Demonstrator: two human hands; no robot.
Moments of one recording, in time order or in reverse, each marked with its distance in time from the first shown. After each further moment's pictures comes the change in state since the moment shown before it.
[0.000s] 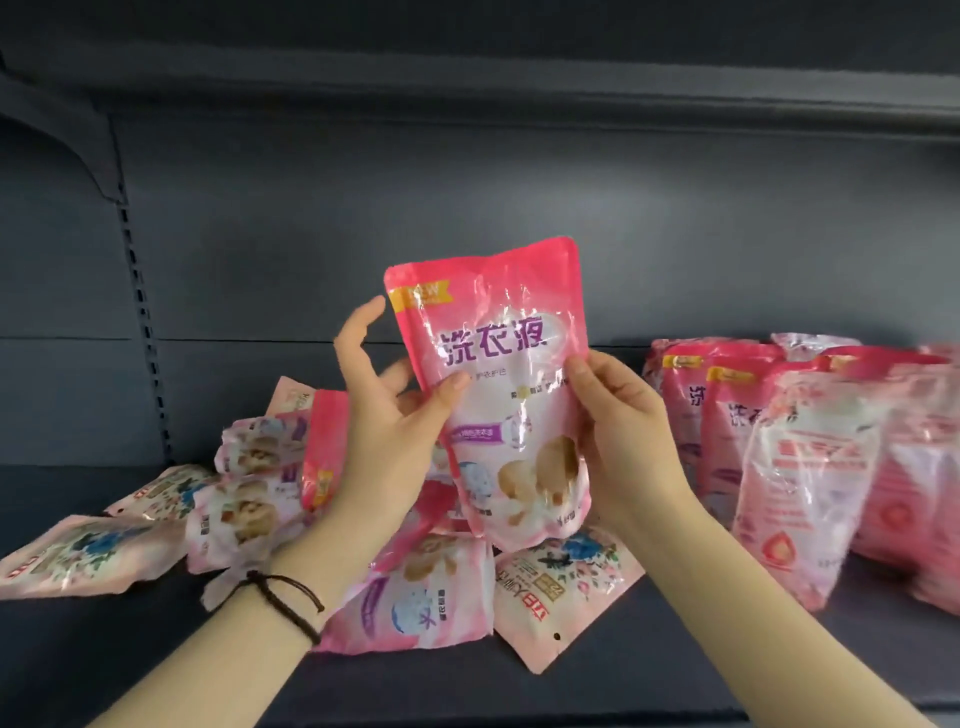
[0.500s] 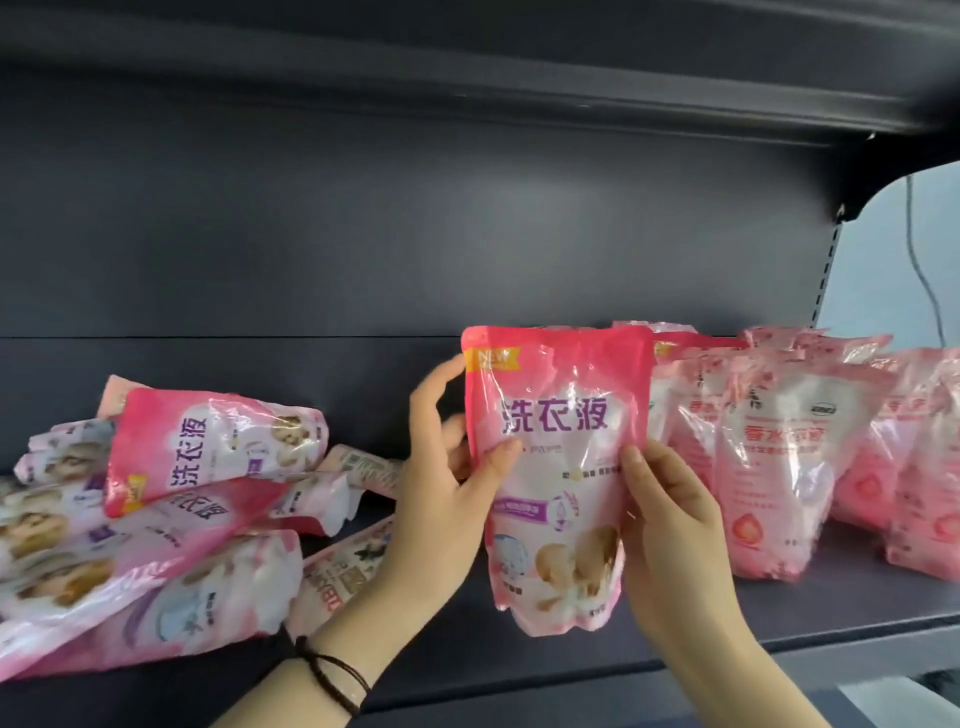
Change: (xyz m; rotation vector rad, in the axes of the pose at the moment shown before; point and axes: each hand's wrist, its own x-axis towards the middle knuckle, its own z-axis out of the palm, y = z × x) left_hand -0.069 -0.024 0.182 -0.057 -0.217 -0.050; right_hand -0.067 -0.041 -0.186 0.004 0.213 -0.028
